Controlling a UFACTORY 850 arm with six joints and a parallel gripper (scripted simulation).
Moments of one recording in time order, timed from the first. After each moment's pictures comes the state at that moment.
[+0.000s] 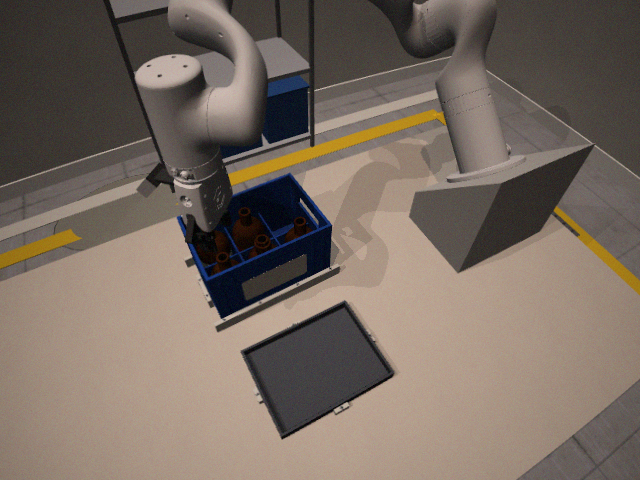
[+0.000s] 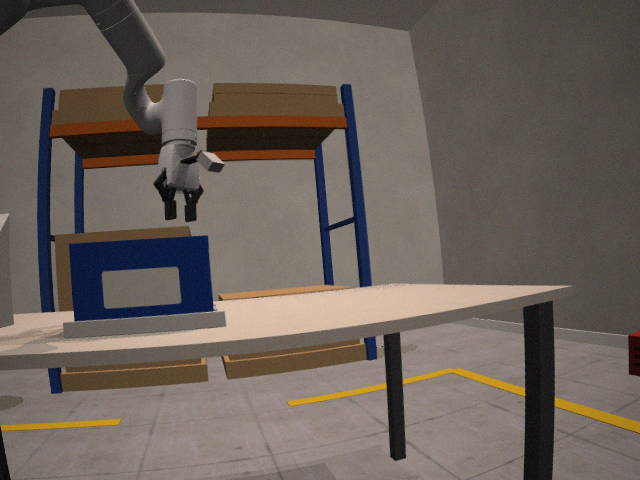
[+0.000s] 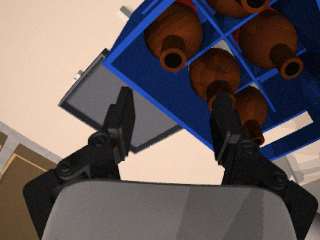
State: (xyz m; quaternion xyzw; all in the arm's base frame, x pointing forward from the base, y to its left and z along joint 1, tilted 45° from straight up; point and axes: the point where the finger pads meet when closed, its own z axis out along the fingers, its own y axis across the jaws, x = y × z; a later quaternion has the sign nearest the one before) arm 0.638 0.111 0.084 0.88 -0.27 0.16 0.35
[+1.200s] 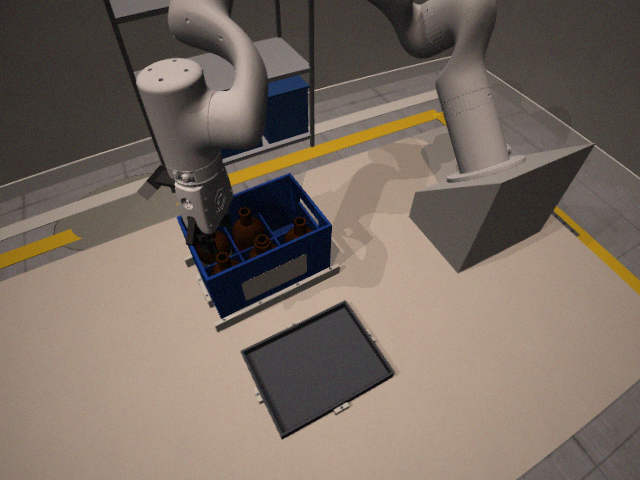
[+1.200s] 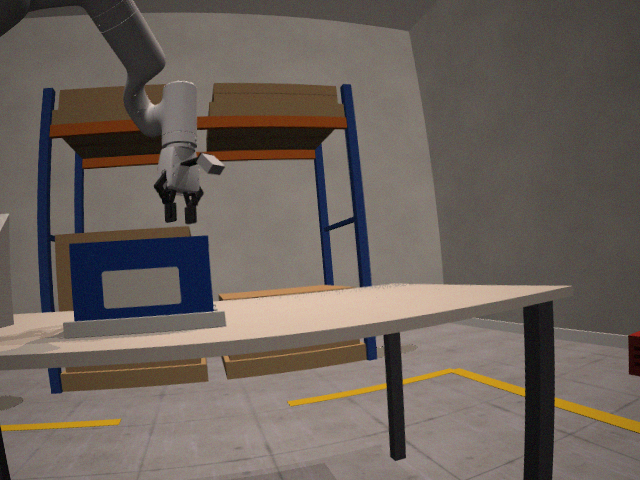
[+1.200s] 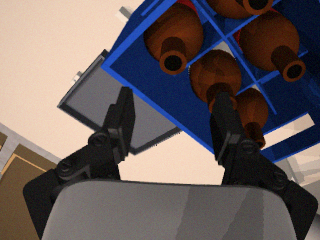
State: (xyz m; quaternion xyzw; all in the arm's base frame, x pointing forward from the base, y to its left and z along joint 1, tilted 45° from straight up) arm 0.639 0.108 0.080 0.88 -0.27 0.16 0.35
